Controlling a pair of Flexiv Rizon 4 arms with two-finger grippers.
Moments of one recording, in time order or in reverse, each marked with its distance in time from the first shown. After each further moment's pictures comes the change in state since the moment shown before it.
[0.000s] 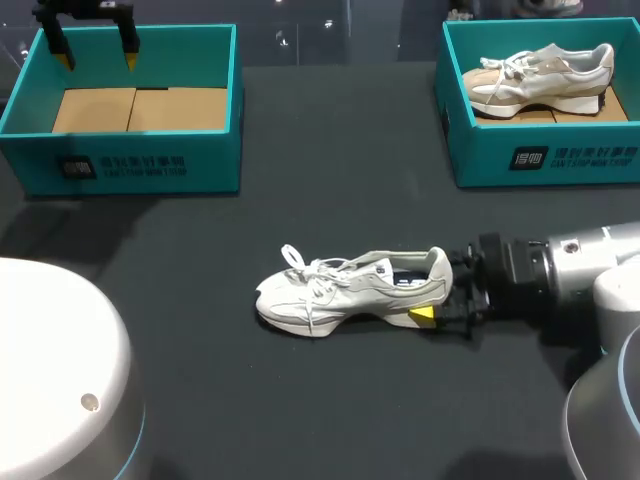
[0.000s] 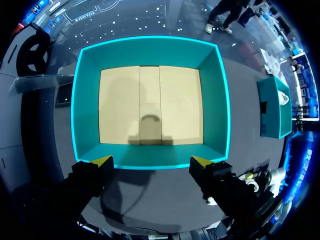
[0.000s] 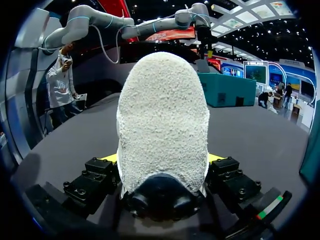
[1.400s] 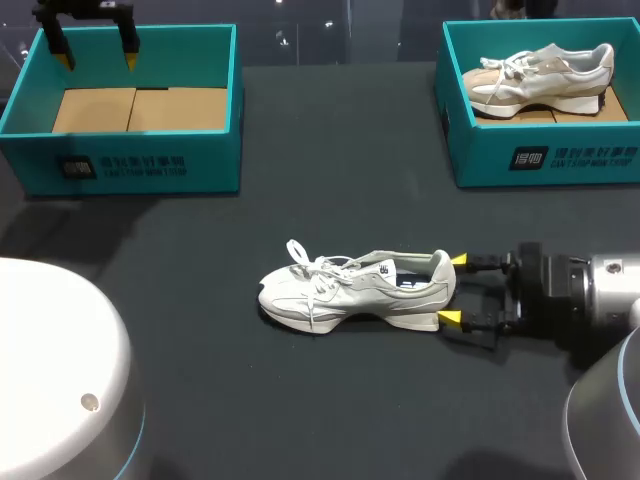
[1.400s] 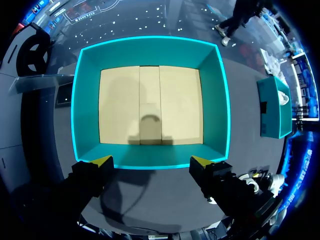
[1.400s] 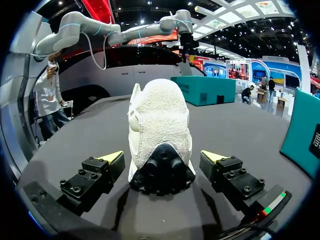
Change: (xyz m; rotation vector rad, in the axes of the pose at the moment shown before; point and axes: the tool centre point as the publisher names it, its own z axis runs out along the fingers) left arm 0.000 0.000 0.000 0.000 0.000 0.000; right arm 0.006 -0.005 -0.045 -0.022 -0.151 0.068
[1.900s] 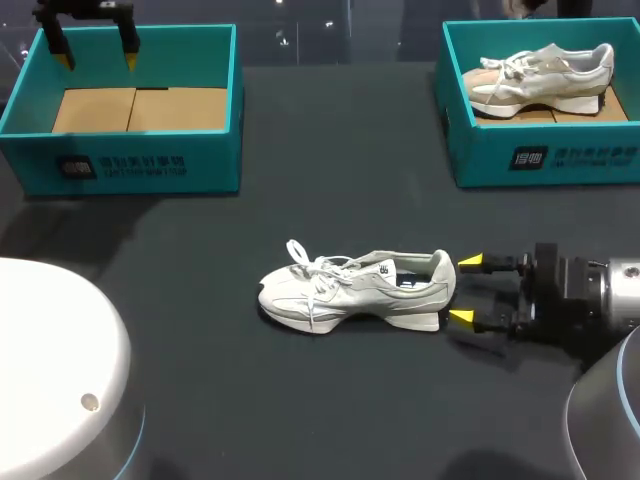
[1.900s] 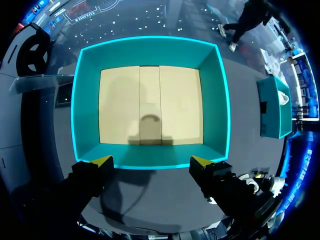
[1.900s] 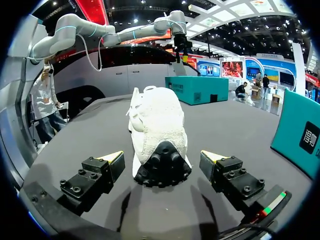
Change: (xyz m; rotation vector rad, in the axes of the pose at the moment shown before) left arm 0.000 0.000 0.000 0.000 0.000 0.000; right arm 0.003 0.004 -0.021 0.010 -0.051 0.021
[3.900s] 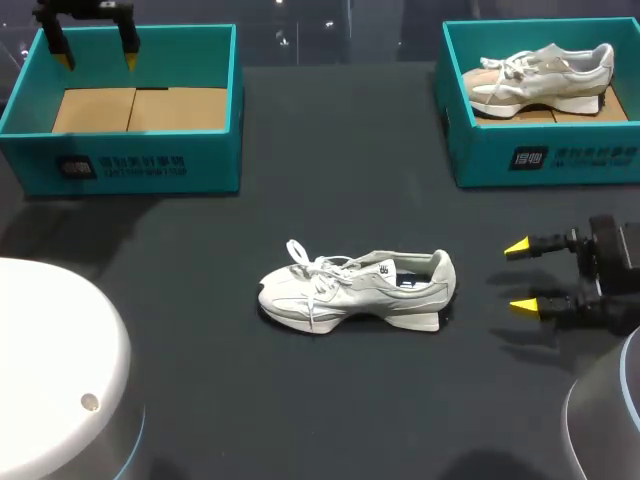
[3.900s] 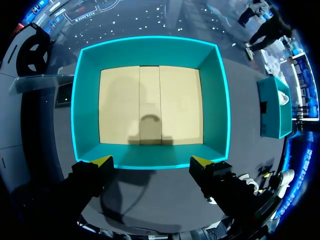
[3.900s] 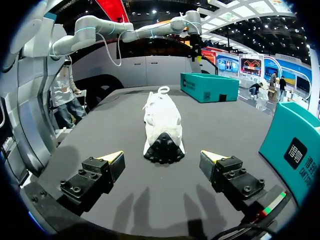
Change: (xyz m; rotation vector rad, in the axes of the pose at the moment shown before) left arm 0.000 0.000 0.000 0.000 0.000 0.000; right arm -0.011 0.010 -0.078 0.089 0.146 -0.071
